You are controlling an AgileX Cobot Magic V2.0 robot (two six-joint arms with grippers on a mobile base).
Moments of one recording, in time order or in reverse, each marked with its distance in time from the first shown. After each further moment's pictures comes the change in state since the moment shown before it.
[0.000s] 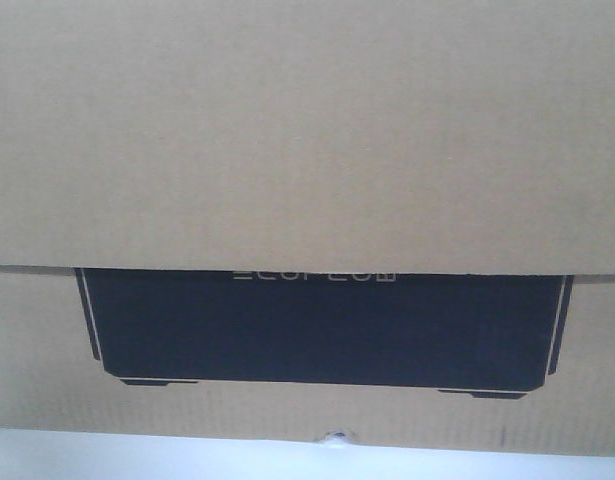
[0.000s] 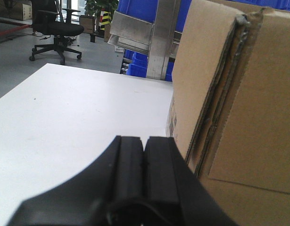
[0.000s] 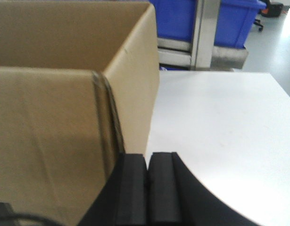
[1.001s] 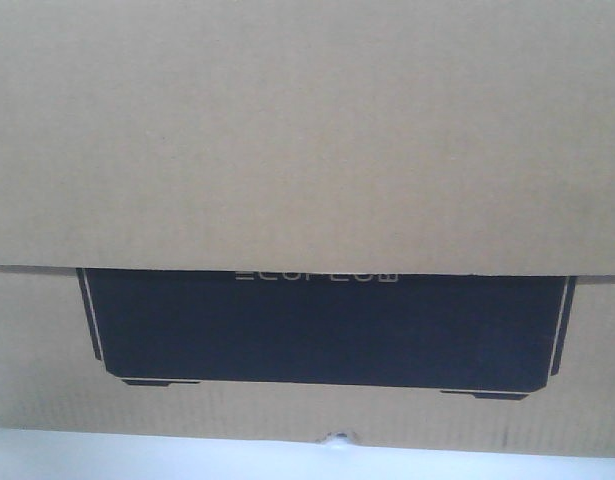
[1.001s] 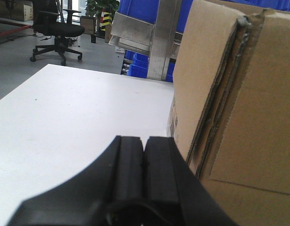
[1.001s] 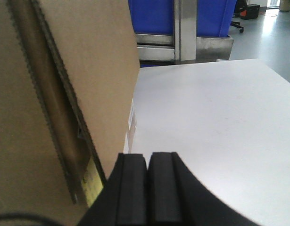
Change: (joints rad) left arm 0.000 0.000 0.000 0.000 -0.002 0.000; right arm -0.042 0.000 0.275 -0.011 -0.338 0.077
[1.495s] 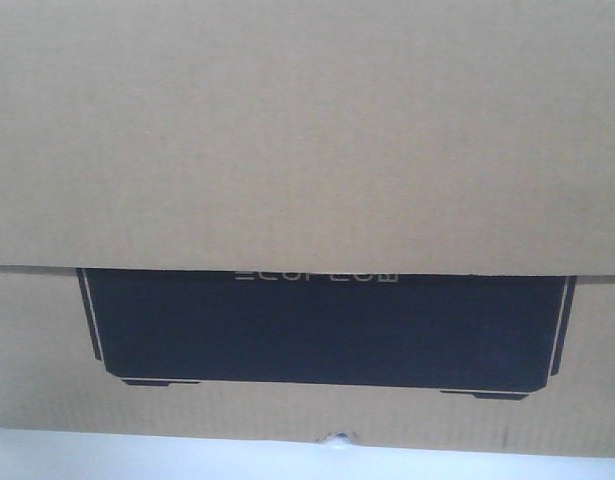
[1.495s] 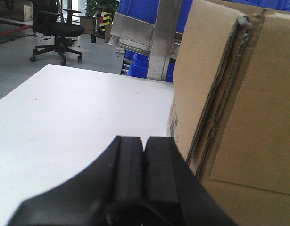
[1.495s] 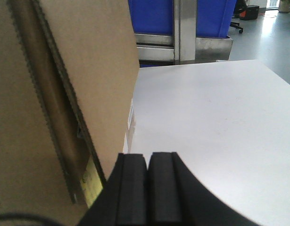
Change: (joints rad) left arm 0.000 0.000 0.000 0.000 0.000 0.000; right arm 0.000 0.000 0.000 -0.006 0.000 0.000
